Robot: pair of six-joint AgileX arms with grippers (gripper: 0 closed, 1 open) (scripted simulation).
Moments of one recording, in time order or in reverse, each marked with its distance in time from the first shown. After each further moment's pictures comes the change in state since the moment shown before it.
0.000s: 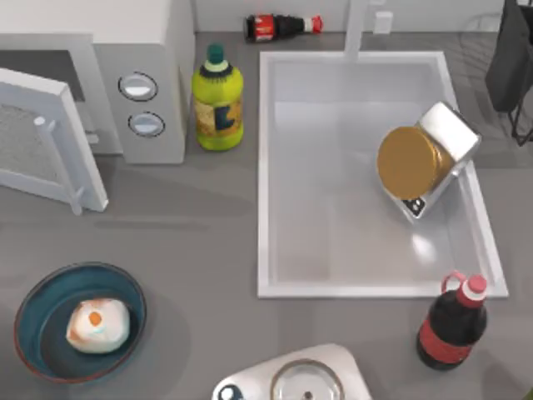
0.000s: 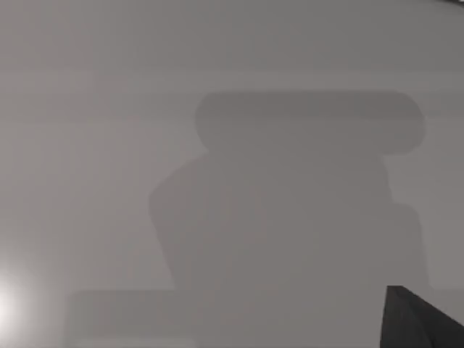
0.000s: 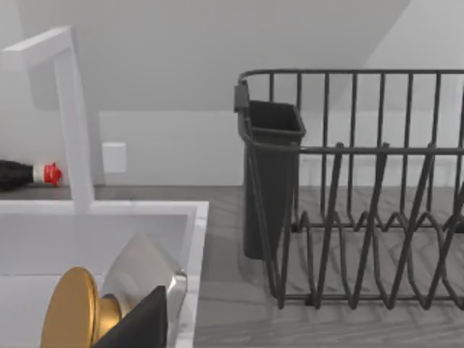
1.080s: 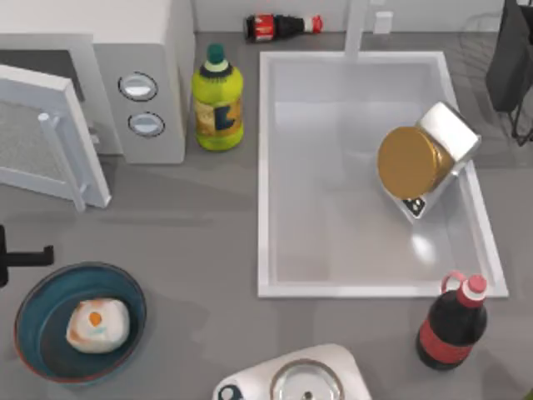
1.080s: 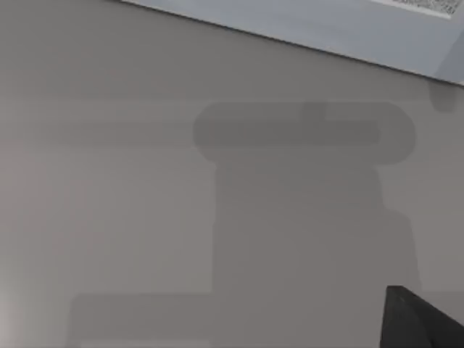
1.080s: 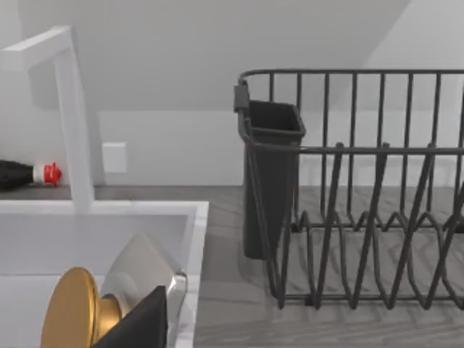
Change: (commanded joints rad) left arm -0.444 -0.099 -0.053 0.053 -0.292 -0.334; right arm 0.000 0.000 0.000 0.000 0.000 0.000
